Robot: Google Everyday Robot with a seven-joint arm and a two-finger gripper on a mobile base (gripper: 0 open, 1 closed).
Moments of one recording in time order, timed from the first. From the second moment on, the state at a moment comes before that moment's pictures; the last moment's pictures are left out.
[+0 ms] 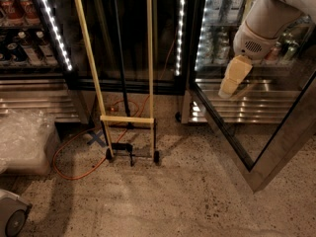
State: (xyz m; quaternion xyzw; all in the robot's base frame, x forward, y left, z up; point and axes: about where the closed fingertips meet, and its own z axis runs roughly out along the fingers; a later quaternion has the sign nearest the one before) arm 0.610 -0.215 0.881 -0.53 0.84 0.00 0.15
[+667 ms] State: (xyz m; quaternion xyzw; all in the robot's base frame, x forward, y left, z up) arm 0.610 -0.215 0.881 -0.53 0.84 0.00 0.15
